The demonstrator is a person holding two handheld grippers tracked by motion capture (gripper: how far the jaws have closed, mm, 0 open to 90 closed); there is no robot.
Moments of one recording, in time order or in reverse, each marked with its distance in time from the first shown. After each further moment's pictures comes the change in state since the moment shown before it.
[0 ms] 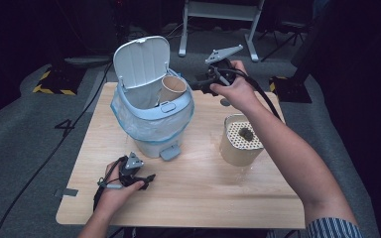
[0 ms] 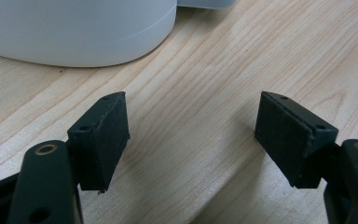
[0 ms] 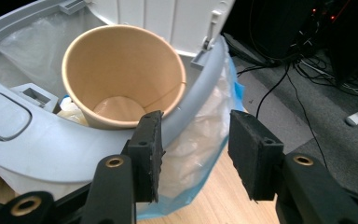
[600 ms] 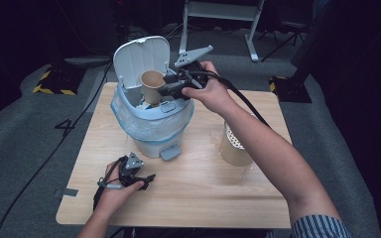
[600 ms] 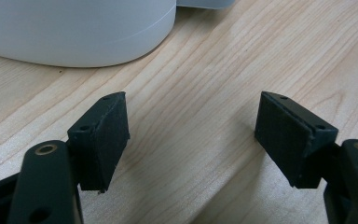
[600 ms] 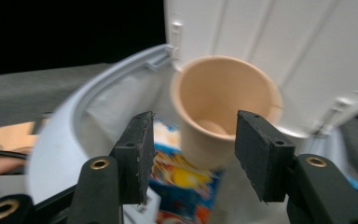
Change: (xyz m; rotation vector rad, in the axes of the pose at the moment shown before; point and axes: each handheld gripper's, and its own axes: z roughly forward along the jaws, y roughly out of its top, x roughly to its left) left arm 0.000 0.000 0.000 0.000 -0.002 -0.002; right arm 0.048 0.039 0.036 -0.081 0.136 -0.079
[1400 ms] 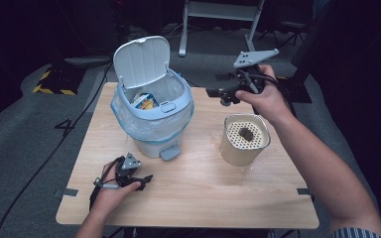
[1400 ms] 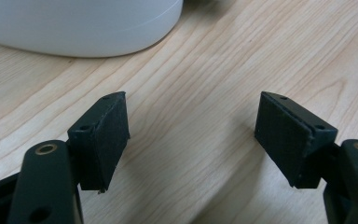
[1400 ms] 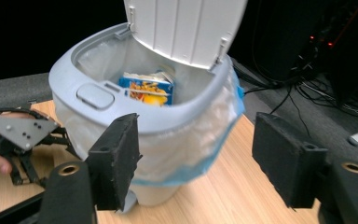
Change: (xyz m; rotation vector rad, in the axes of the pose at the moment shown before) left arm 0.007 -0.007 -0.007 -0.003 -0.005 0.000; right arm -0.012 -0.051 -0.128 -0.031 -0.119 0.070
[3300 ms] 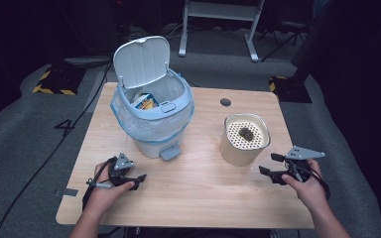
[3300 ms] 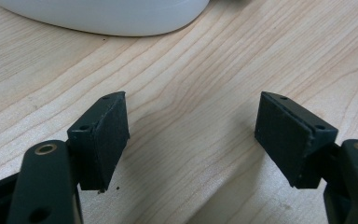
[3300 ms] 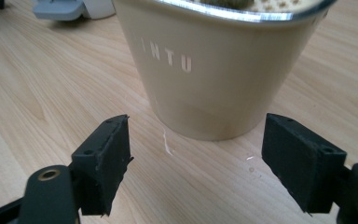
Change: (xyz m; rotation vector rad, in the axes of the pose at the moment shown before) left arm 0.008 -0.009 -0.009 0.001 0.036 -0.029; right arm 0.052 -0.278 -0.079 0.155 -0.236 0.303
